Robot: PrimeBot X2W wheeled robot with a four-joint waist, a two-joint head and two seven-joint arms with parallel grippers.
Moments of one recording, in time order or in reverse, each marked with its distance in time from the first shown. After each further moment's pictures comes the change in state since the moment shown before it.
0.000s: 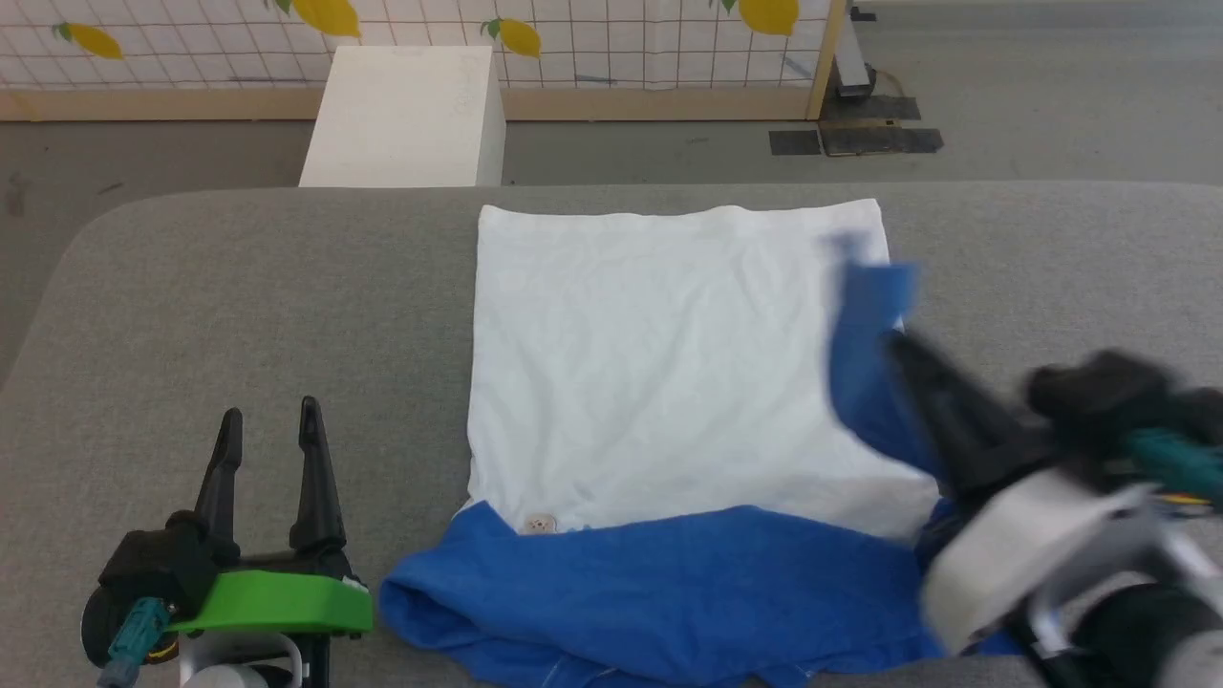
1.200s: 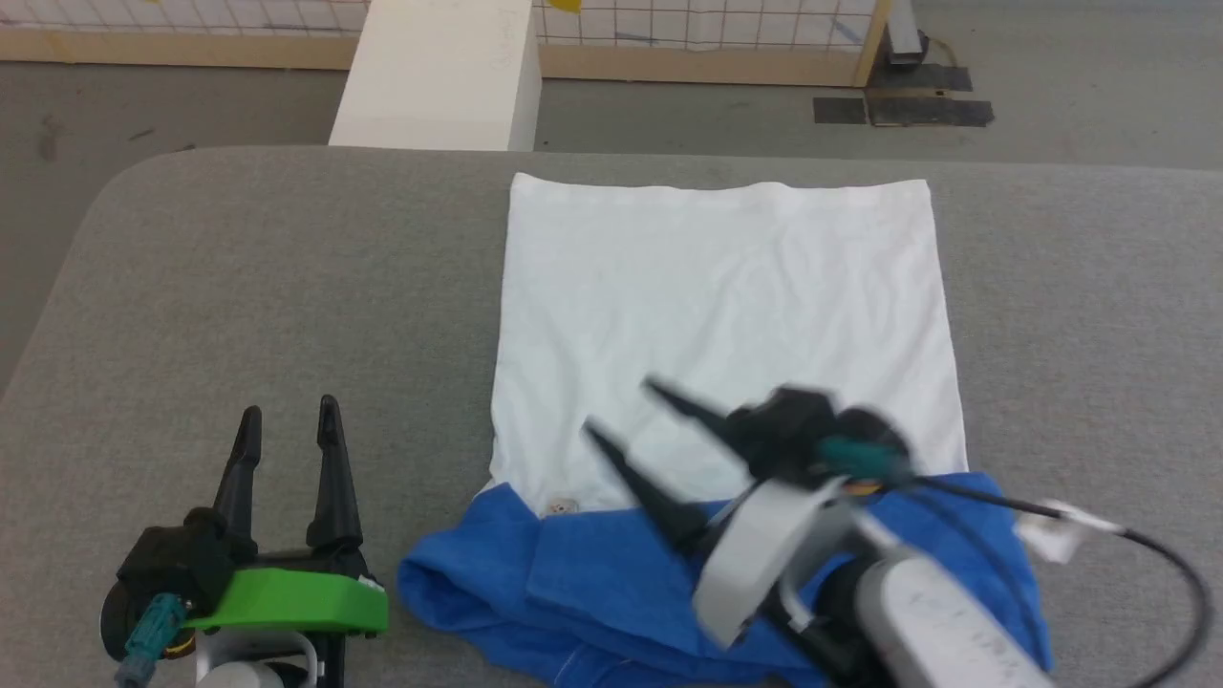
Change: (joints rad) left arm -0.002 -0.001 -0.032 0.003 -0.013 0.006 0.000; right arm -0.186 0.114 0.383 0.643 0.159 0.000 -0.441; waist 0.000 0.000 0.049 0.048
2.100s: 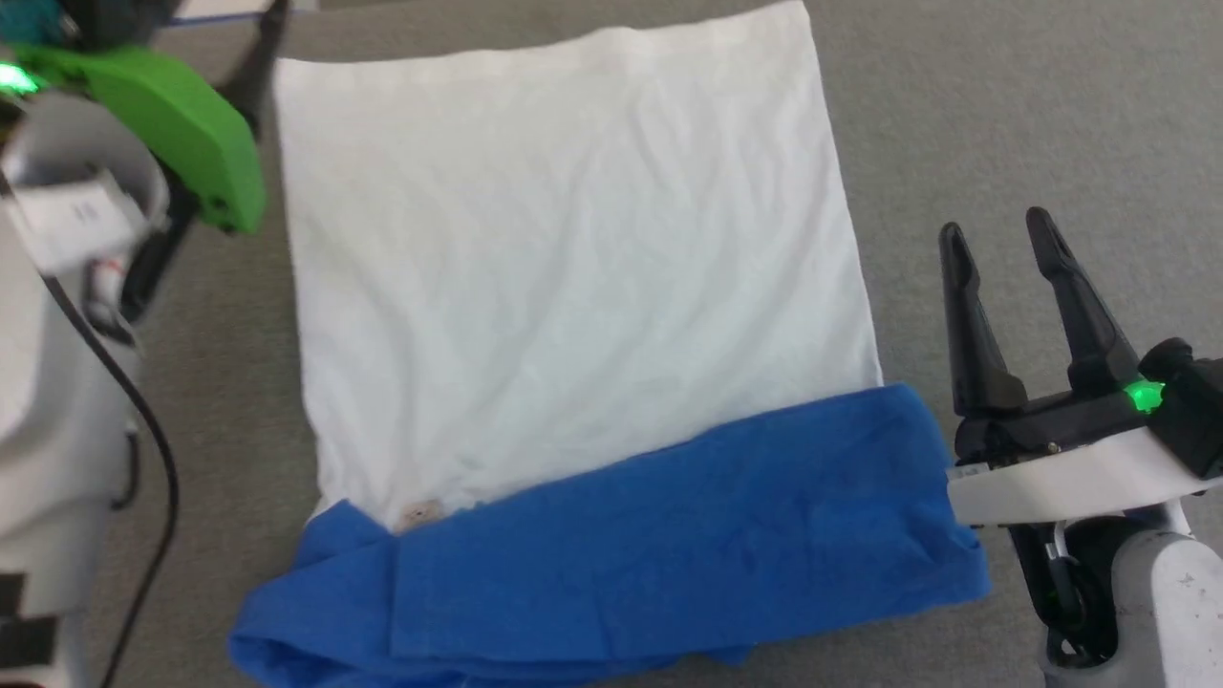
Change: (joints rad) left arm -0.812 0.419 -0.314 0.215 -0.177 -0.043 0.570; right arm 0.104 0.010 -0.515 -0.242 -0.114 0.000 -0.267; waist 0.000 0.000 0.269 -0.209
